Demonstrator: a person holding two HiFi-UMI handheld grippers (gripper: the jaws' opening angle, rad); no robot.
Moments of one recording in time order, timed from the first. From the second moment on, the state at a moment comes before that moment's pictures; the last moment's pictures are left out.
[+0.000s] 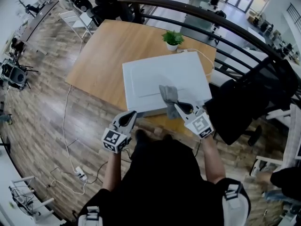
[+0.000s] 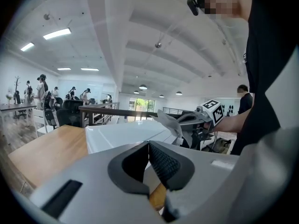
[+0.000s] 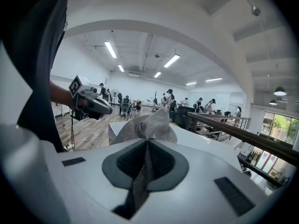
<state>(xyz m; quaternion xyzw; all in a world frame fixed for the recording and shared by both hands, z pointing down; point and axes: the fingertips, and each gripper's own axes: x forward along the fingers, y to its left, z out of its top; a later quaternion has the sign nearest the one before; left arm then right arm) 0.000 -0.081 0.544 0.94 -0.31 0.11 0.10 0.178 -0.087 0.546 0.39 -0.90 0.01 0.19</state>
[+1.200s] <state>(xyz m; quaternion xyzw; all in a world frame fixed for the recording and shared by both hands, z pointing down) 0.063 -0.009 0.546 0.94 -0.29 0.15 0.09 0.207 -0.017 0.563 0.38 -0.91 0.04 0.15</state>
